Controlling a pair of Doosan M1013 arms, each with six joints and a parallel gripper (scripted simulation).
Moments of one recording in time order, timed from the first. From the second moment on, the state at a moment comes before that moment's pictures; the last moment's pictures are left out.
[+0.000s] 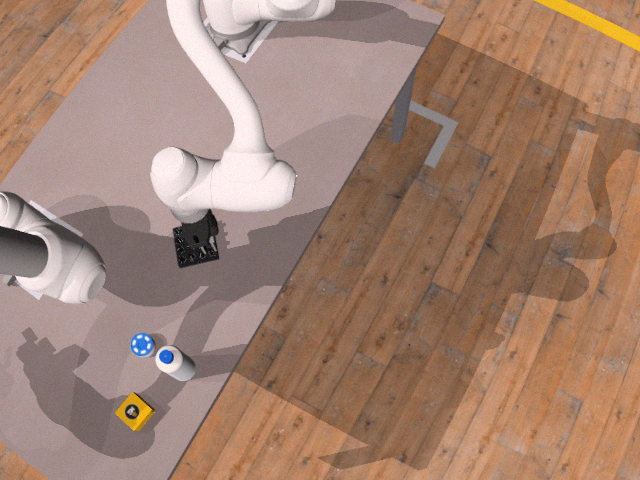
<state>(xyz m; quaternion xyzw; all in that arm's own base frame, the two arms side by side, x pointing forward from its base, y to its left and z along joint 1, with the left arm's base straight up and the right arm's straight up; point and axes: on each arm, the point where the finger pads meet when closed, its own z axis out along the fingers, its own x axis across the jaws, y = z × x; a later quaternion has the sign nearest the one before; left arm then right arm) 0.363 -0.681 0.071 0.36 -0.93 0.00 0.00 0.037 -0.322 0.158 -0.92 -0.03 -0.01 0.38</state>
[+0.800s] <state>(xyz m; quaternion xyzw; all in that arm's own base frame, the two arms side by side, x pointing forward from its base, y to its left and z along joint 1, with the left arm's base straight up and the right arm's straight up) 0.363 -0.681 0.061 0.36 -0.93 0.00 0.00 0.037 -0.322 0.158 -0.92 -0.03 -0.01 0.38</state>
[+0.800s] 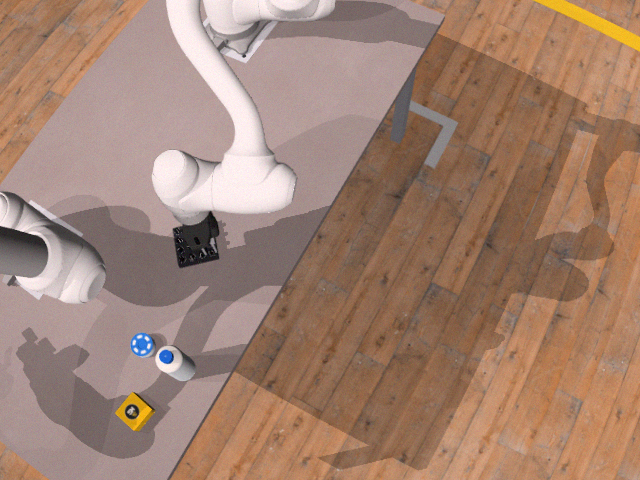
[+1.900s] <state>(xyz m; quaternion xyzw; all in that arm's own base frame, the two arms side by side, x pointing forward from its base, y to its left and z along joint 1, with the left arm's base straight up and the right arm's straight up) 0.363 -0.681 0.047 0.36 -0.93 0.00 0.00 0.037 -0.322 0.158 -0.92 -0.03 -0.01 0.38</state>
